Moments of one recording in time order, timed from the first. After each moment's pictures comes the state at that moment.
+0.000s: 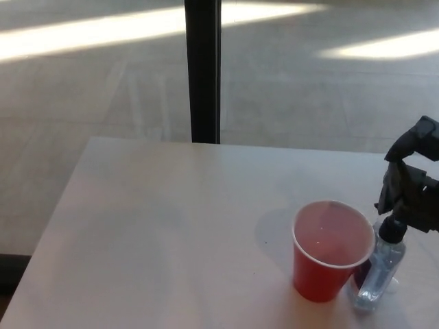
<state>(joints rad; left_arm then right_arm) 0.10 0.56 0.41 1.03 -0.10 0.05 0.12 -0.21 -0.38 -0.10 -0.28 0.46 0.29 0.01</state>
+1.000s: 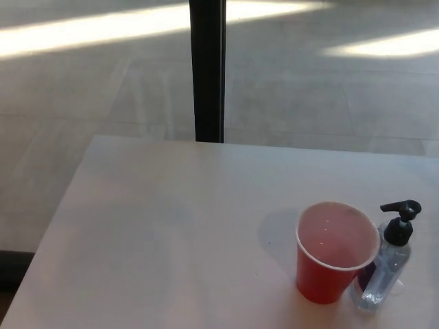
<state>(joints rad) 0.11 0.56 0.41 1.04 -0.10 0.05 0.12 -0.39 -0.76 -0.84 0.07 0.65 0.55 -0.06</state>
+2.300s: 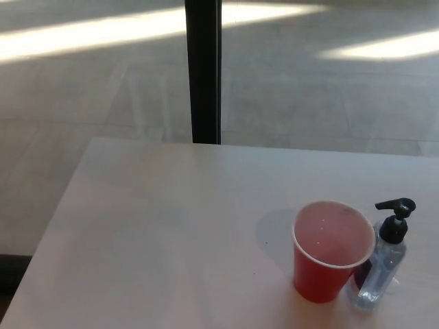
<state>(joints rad) 0.05 0.55 0.41 1.05 -0.11 0.05 0.13 -0.06 -0.56 -0.98 0.85 0.50 0.14 -0.35</state>
